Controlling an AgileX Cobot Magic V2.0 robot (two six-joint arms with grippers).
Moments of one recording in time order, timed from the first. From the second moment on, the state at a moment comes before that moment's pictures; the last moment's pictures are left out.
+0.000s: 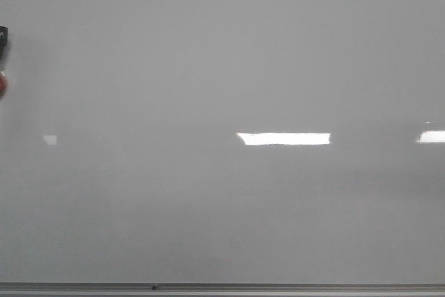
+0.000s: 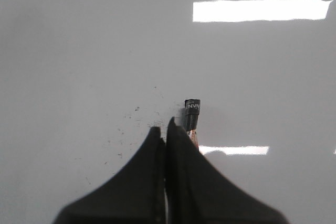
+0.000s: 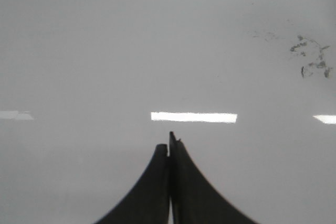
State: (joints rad) left arm -0.04 -0.01 0.01 -0.04 -0.05 0.02; right arm -0.02 -0.01 0.03 0.02 0.01 0.02
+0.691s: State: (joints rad) left arm -0.04 0.15 -0.46 -0.04 0.16 0.02; right arm -0.02 0.09 -0.43 0.02 0.26 0.01
